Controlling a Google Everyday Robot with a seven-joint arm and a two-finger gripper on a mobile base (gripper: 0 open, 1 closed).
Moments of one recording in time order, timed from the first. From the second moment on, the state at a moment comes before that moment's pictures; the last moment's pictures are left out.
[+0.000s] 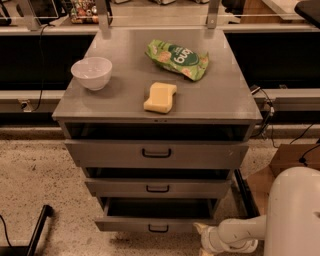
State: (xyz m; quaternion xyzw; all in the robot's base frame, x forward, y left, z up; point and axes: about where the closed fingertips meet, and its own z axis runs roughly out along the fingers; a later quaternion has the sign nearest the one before) arm 0.424 -0.161 0.221 -0.69 0.69 0.08 0.22
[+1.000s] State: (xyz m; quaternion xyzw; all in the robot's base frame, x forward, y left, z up) arm 0.484 -0.147 0.234 -0.69 0.68 0.03 0.25
